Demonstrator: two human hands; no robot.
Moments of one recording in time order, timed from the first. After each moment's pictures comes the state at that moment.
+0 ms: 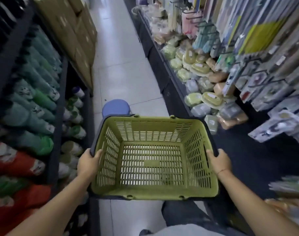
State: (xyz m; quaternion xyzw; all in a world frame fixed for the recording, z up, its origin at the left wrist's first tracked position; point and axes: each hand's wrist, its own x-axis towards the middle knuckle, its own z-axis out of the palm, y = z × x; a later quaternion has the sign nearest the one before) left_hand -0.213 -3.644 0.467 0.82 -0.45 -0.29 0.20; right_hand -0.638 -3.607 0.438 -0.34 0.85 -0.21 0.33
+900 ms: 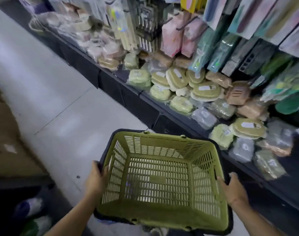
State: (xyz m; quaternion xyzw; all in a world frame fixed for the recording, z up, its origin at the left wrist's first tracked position) left_hand -0.221 -4.322 0.326 0.64 -0.69 -0.34 0.00; right_hand -0.527 -4.031 0.314 -0.01 0.93 -0.16 0.33
